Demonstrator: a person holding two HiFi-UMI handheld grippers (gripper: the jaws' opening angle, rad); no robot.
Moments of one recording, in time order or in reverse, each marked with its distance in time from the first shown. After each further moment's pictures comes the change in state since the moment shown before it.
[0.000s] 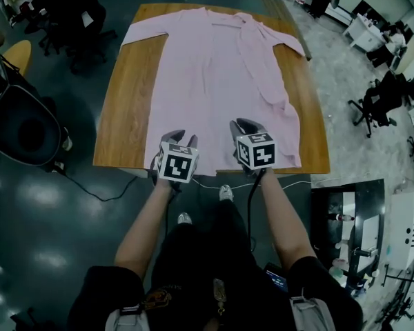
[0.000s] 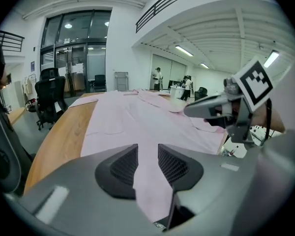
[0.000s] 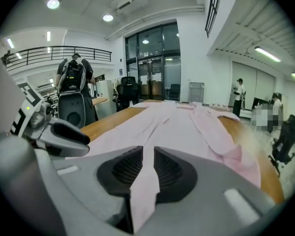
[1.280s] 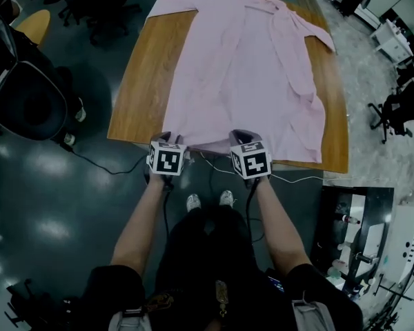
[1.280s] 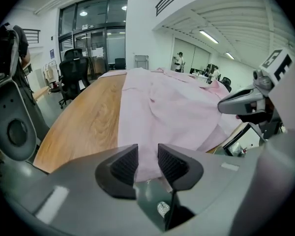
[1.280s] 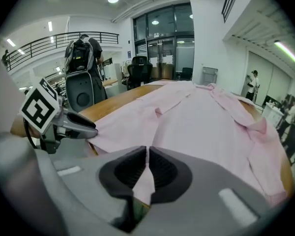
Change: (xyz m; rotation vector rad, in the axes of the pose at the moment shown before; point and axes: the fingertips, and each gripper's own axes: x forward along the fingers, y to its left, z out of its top) left arm -0.022 0.088 -0.136 -0.140 0.184 0.179; right arm 0.025 0.098 -0.081 -0.071 0.200 0.088
